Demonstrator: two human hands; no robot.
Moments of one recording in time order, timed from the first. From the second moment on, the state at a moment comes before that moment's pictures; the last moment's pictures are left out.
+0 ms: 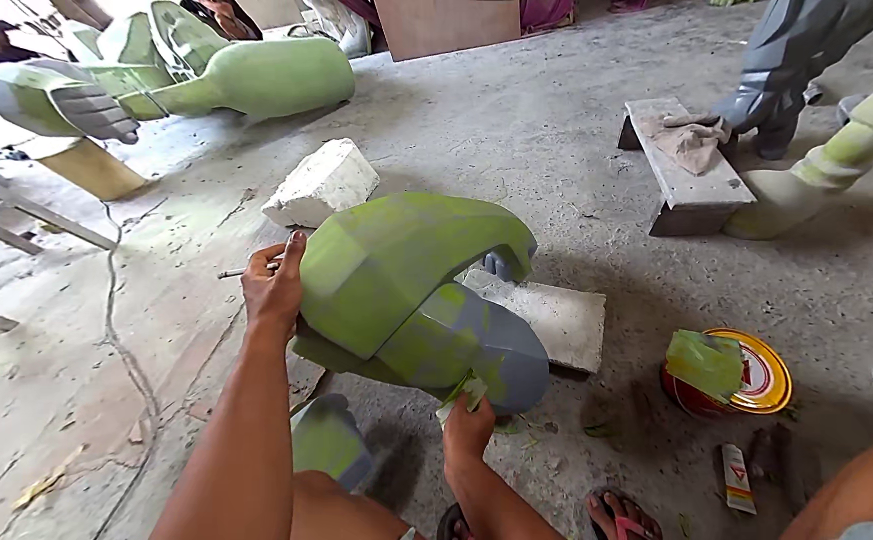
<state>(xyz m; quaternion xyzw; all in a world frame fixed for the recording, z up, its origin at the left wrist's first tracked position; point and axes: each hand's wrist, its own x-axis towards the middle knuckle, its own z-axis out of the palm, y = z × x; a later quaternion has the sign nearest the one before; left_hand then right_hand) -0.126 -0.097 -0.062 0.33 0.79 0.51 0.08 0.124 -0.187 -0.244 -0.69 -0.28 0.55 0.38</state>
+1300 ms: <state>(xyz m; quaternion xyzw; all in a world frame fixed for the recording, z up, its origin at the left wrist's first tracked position) -0.125 -0.097 -0.063 0.33 0.79 0.52 0.07 0.150 -0.184 -0.215 -0.57 -0.19 0.64 0.48</state>
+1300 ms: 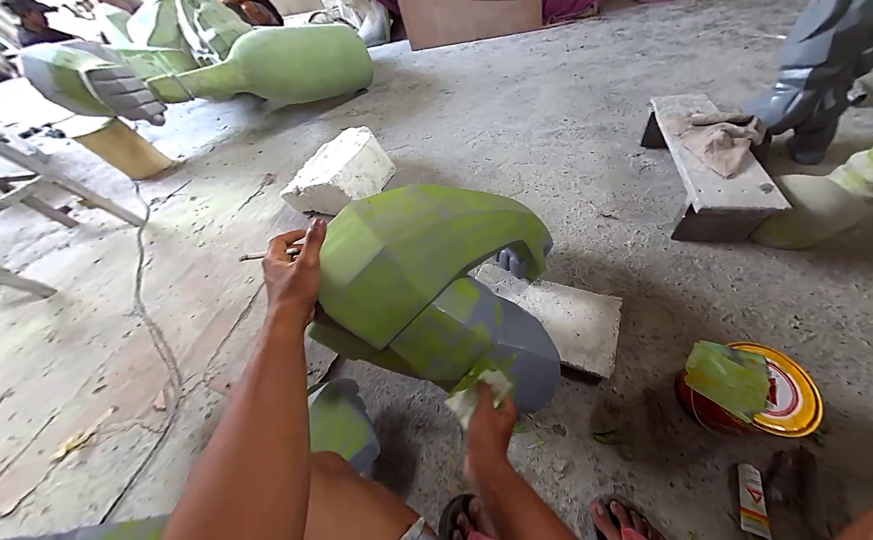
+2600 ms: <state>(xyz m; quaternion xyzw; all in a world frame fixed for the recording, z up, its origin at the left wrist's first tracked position) -0.136 -0.089 -0.070 0.32 0.78 0.53 0.09 0.205 -0.088 -0.187 -0.02 -0.97 -0.01 -0.25</state>
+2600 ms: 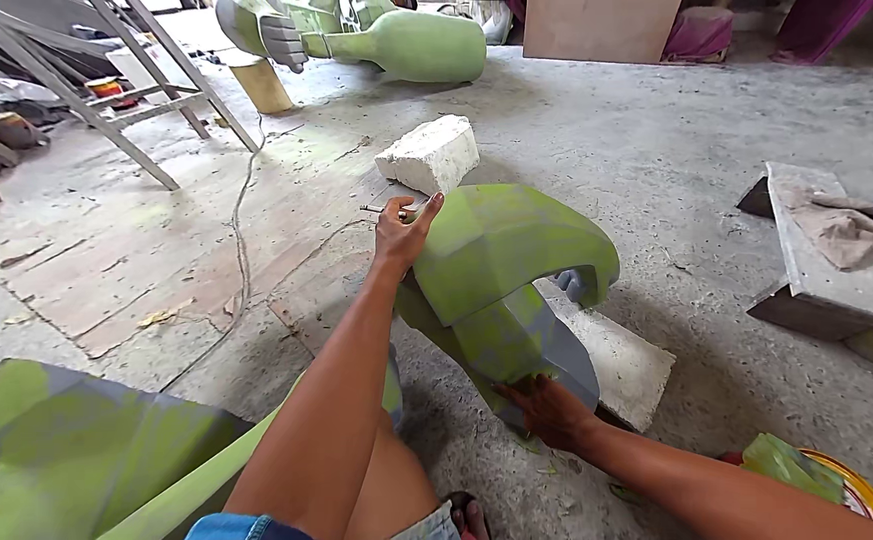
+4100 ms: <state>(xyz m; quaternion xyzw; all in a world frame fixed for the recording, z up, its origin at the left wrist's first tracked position) -0.129 -0.091 -0.067 0.32 0.78 0.53 0.10 0.247 -0.056 -0.280 -0.06 -0.99 0.05 0.13</state>
